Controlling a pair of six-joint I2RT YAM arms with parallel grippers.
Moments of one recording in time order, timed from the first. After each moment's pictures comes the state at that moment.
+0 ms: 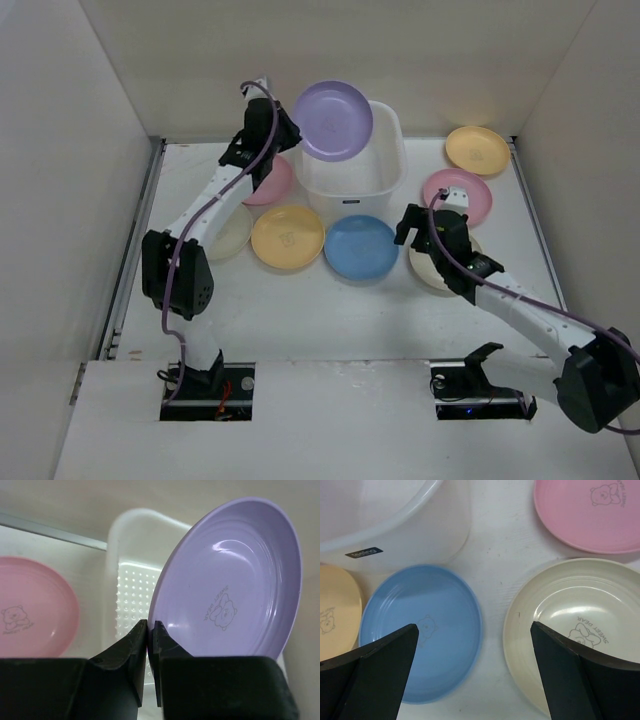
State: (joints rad) left arm -0.36 1.78 1.64 -0.15 -0.13 -0.62; right arm 0.51 1.10 0.68 -0.05 0.41 0.48
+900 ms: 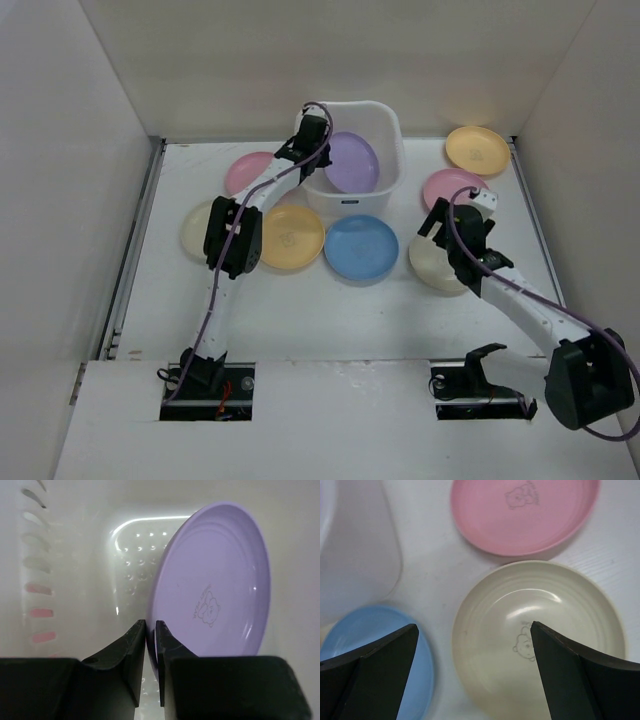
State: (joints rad) left arm -0.46 2.34 2.07 -0.29 -0.17 -0.34; right arm 0.33 1.11 0.65 -0.07 0.47 0.55
